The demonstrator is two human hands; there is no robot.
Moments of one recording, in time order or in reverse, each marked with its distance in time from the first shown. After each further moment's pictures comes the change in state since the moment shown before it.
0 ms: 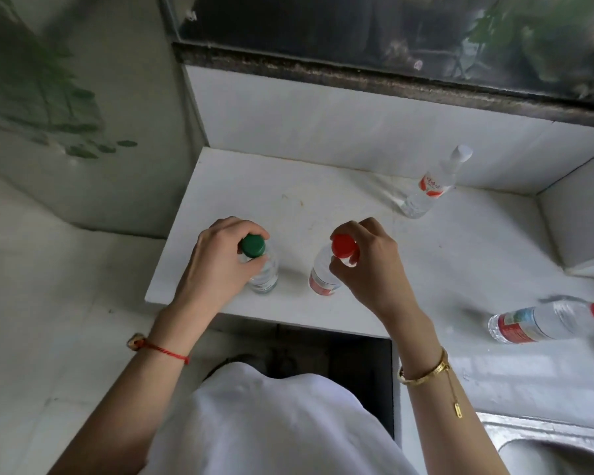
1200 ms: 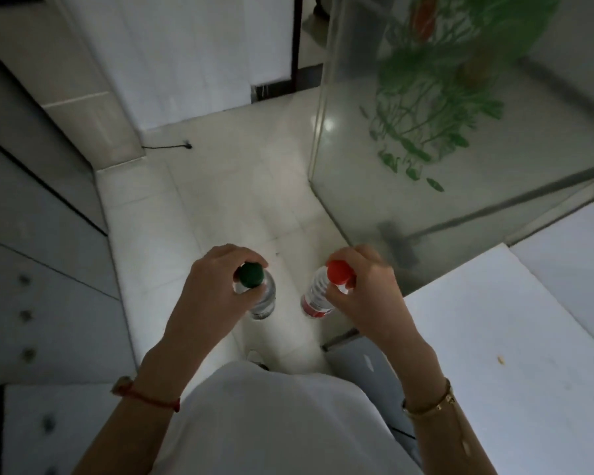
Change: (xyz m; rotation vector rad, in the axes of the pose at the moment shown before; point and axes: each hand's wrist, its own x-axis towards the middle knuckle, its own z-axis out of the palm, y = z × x) left_hand -0.264 -0.165 -0.215 0.101 0.629 -0.719; right_hand -0.010 -0.329 0.237 0.061 -0.645 -0.785
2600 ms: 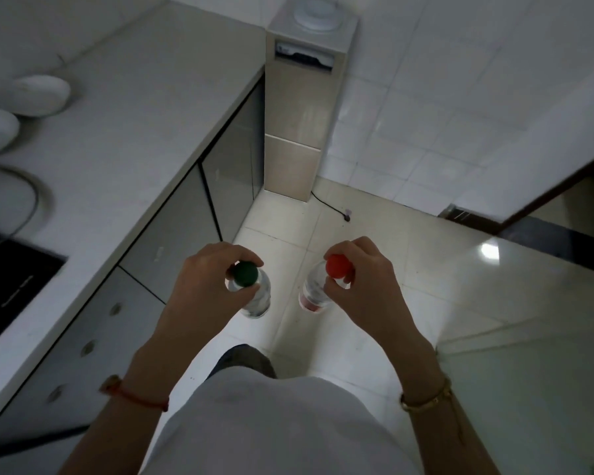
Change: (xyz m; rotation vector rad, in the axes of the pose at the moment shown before) left_hand 0.306 -0.282 -0.208 0.093 0.540 -0.638; right_hand 0.556 -0.256 0.190 0.035 -0.402 -0.710
